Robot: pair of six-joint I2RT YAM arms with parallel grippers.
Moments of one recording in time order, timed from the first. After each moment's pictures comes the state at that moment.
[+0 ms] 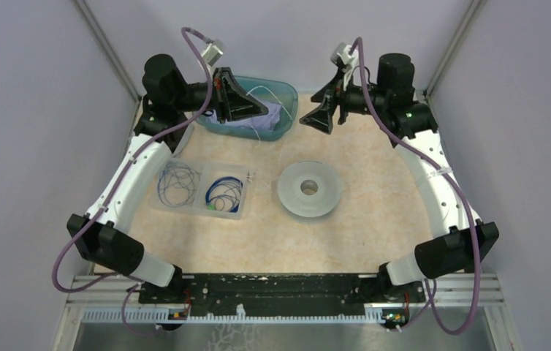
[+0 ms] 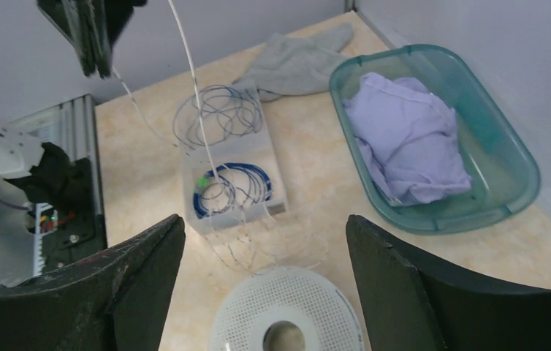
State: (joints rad) left arm -0.35 1.48 1.59 0.06 1.16 -0.48; right arm 0.26 1.42 1.64 -0.51 -0.89 -0.16
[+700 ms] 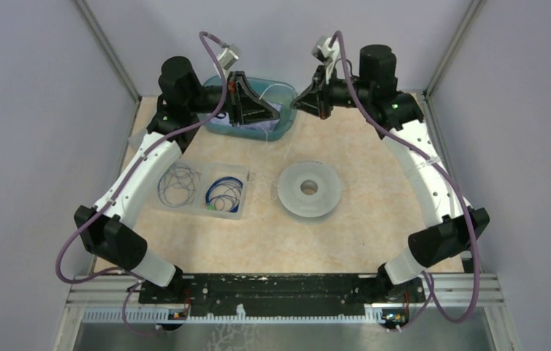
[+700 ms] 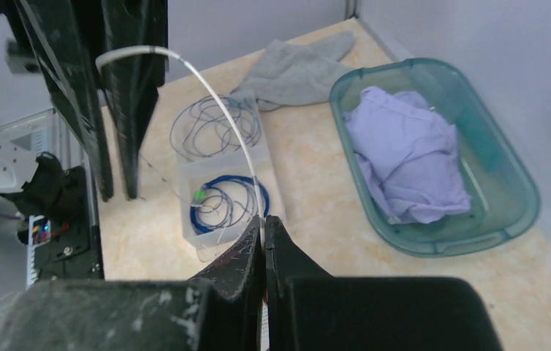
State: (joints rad) left arm -0.43 1.54 1.59 0.11 1.15 -0.49; right arm 0.38 1.53 1.75 -0.52 -0.86 -0.14
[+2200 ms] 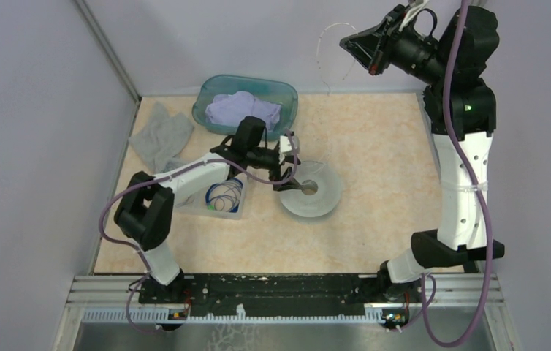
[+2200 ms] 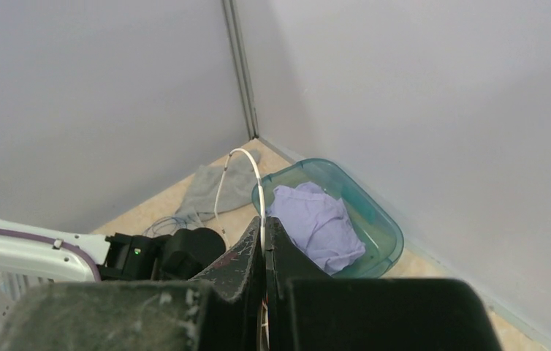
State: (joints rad) left arm -0.63 1.74 1.22 -0.05 0.84 0.46; right arm 0.17 1.51 2.26 -0.62 -0.71 0.14
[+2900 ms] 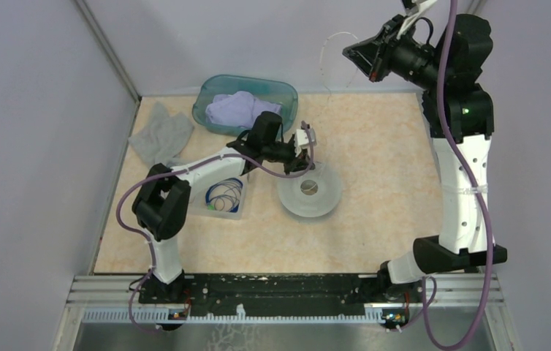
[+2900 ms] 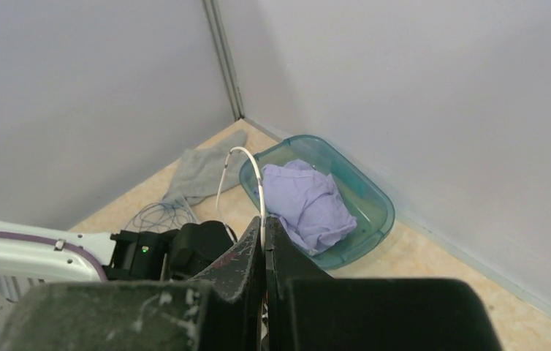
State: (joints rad) left arm -0.71 1.90 1.38 0.01 0.73 0.38; right arm 0.16 1.46 2.15 -0.64 -0.68 0.12
